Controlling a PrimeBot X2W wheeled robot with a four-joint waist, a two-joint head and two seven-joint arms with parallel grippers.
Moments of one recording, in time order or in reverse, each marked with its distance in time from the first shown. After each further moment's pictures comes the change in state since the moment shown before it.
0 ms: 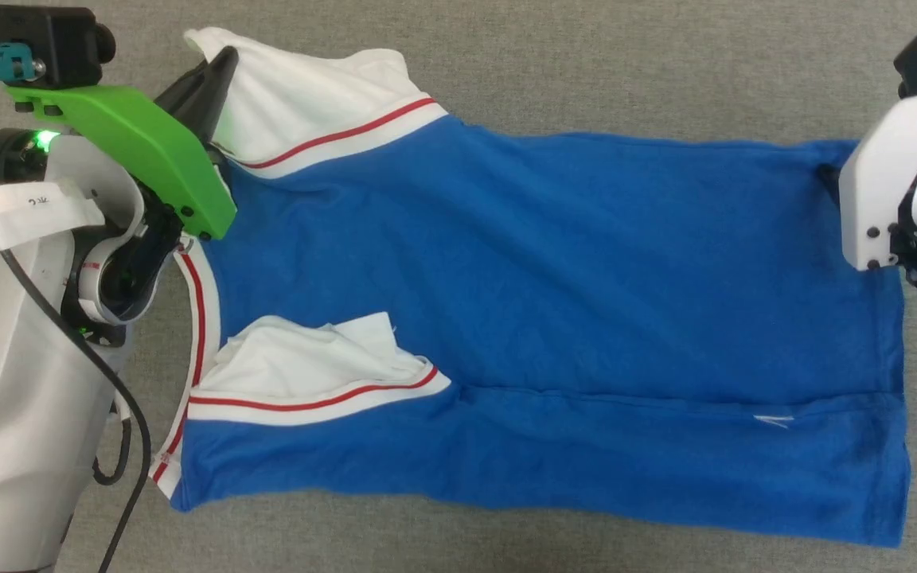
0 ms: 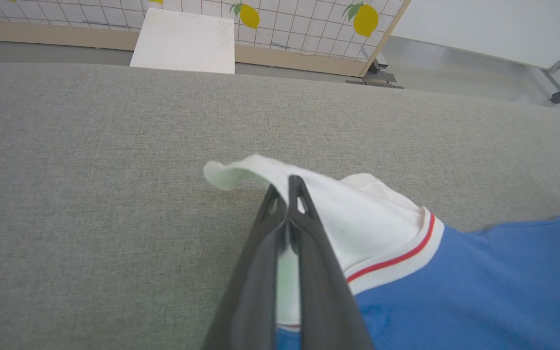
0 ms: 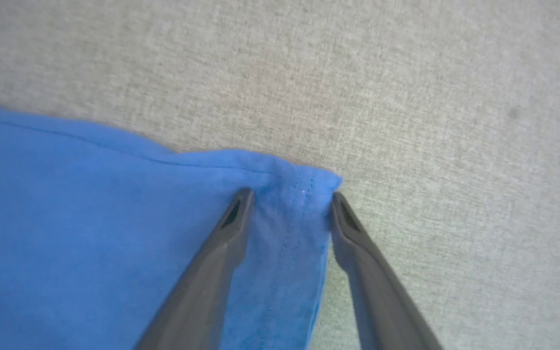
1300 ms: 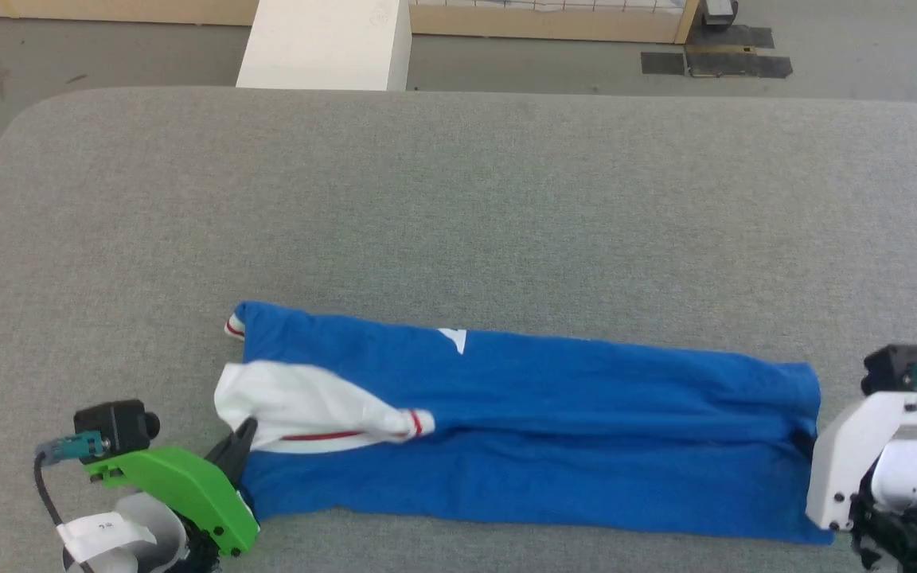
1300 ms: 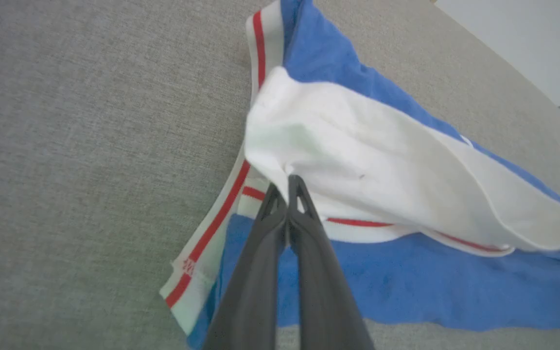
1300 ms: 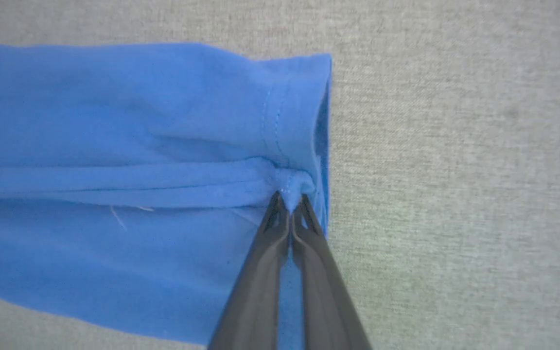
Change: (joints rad) left arm 0.690 -0.029 0.048 -0.076 -0.151 0.120 -0.152; right arm 0.559 0.126 -0.165 -0.046 0.135 0.000 -0.241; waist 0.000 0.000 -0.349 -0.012
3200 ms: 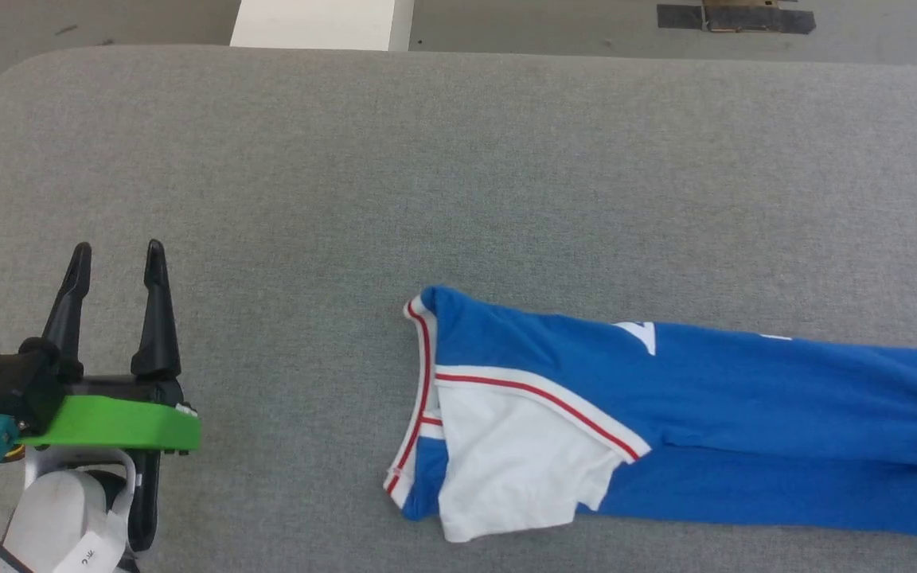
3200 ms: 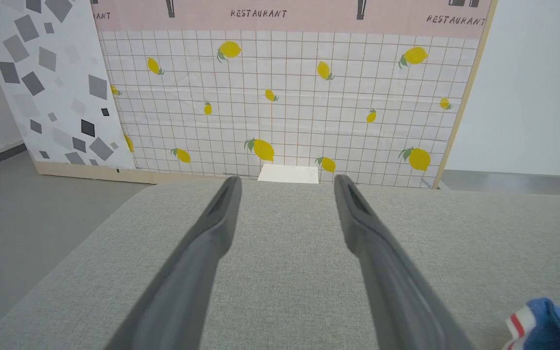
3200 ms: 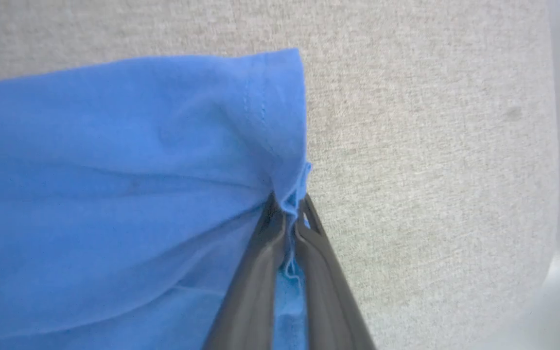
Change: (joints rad) left arm -0.123 -0.166 0.313 0.000 0.610 -0.209 -0.470; right arm -0.097 -0.193 -0.246 0.182 -0.126 0.000 0.025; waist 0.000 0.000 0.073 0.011
